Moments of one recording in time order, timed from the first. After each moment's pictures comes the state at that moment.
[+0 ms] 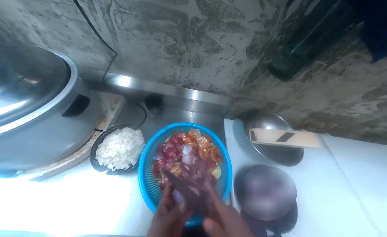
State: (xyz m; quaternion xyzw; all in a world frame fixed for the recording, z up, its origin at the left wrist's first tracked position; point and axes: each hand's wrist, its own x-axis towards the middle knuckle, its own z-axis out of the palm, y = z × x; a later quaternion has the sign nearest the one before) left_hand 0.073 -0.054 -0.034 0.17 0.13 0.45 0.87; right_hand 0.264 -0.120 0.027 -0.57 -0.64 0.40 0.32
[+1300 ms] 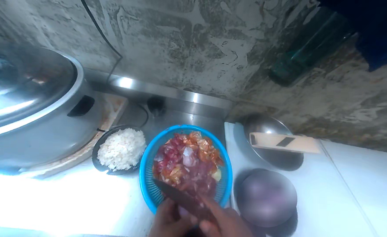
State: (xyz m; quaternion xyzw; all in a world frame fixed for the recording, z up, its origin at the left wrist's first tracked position) left_hand 0.064 -0.057 -0.019 0.46 0.25 0.43 0.74; right_hand 0.264 -0.117 0.038 -0.59 -0.69 0.36 0.22
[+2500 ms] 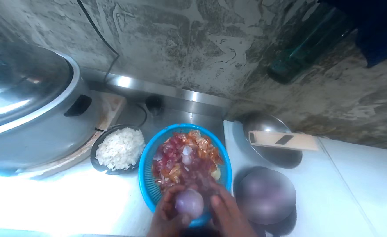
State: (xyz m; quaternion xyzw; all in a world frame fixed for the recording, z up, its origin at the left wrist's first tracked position) left_hand 0.065 -0.055 -0.035 0.32 0.16 0.46 0.81; right_hand 0.265 -0.113 0.019 -0.61 -0.53 0.44 0.40
